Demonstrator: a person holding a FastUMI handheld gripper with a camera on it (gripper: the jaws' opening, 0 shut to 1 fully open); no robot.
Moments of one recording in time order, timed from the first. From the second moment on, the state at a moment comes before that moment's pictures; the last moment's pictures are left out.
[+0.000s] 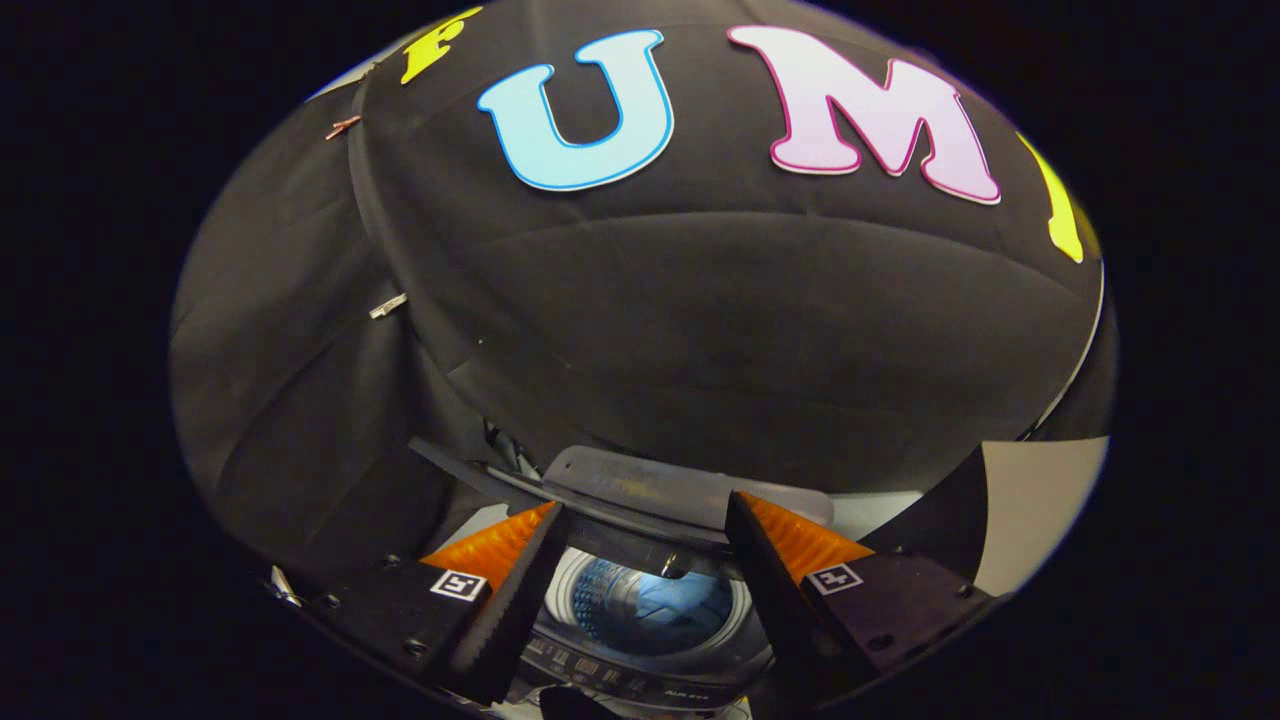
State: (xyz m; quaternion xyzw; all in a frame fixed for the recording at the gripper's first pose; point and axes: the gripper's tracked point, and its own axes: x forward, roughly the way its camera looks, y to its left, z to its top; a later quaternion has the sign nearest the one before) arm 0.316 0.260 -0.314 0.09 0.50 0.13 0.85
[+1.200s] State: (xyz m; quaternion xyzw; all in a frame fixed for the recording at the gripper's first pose) arm 0.264 0.266 -0.340 0.10 0.58 0.14 0.80
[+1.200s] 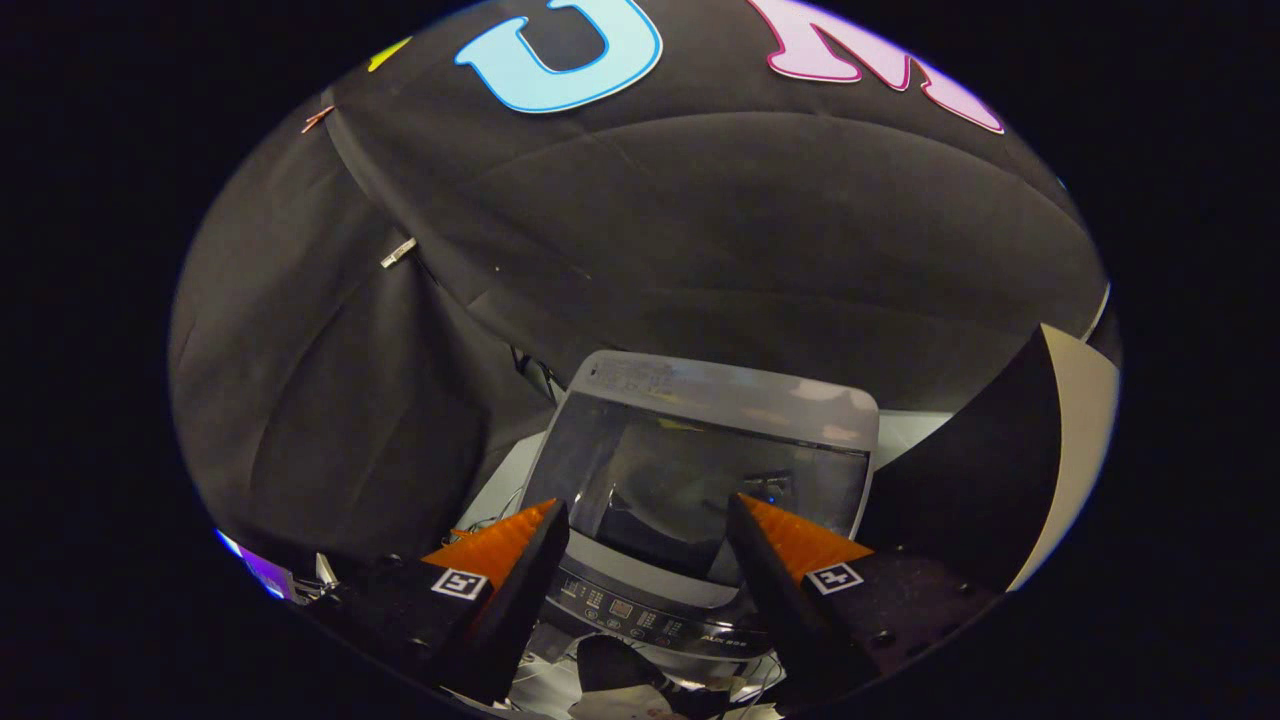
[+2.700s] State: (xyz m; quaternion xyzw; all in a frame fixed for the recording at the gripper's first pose) arm 0.162 0.213 -0.064 0.05 0.17 0.16 0.97
